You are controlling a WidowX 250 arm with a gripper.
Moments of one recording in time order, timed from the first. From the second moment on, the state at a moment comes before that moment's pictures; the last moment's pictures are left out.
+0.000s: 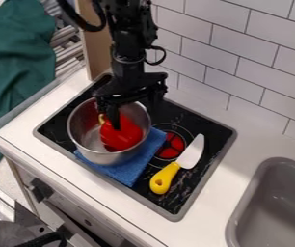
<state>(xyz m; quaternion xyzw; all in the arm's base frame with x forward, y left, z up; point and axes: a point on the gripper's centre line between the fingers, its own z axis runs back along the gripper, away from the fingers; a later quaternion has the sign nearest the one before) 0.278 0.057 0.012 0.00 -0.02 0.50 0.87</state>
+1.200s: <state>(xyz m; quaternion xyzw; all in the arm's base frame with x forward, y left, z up) 0.254 0.079 -0.011 0.01 0.02 0.54 0.84</state>
